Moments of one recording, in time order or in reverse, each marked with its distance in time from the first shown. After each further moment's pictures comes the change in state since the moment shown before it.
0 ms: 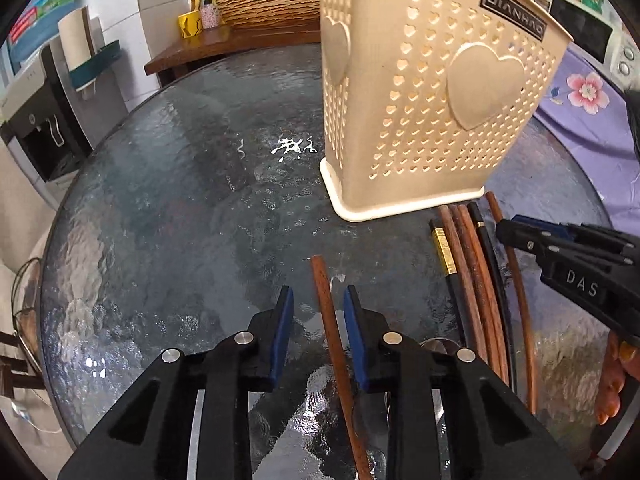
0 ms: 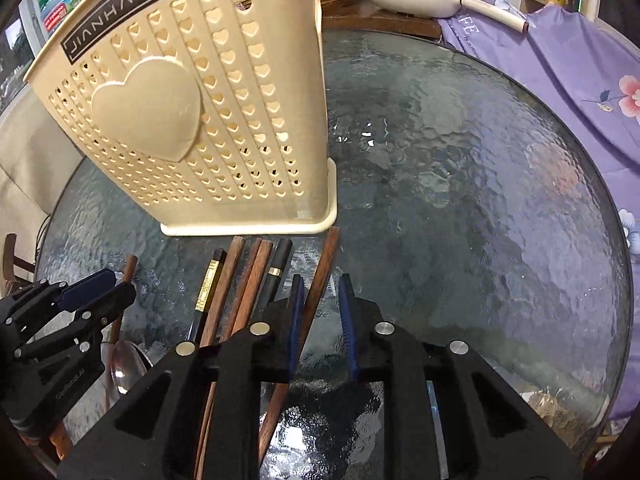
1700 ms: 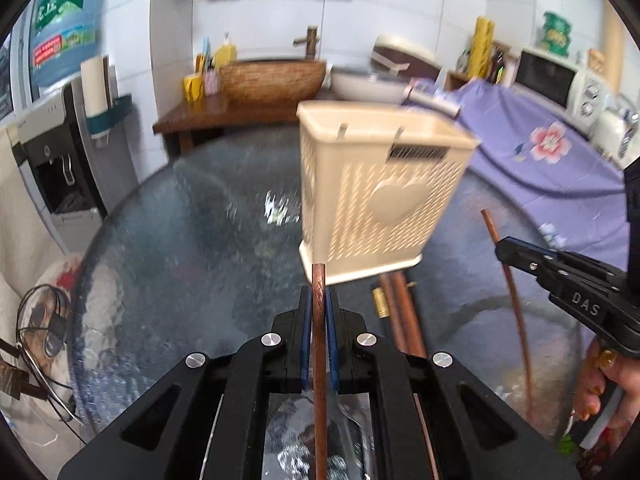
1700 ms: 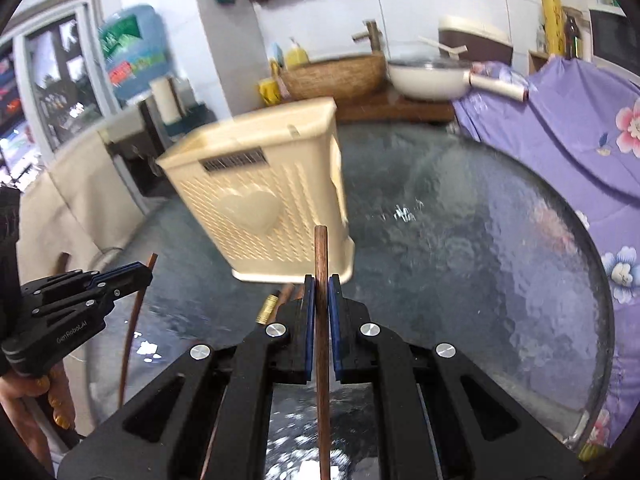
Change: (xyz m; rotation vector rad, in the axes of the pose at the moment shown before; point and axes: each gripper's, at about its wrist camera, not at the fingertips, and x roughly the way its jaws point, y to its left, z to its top) left arm -0.106 -0.003 -0.005 -0.019 -0.268 -0.077; right arm -0.118 -0.012 -0.040 -0.049 -0.322 0.183
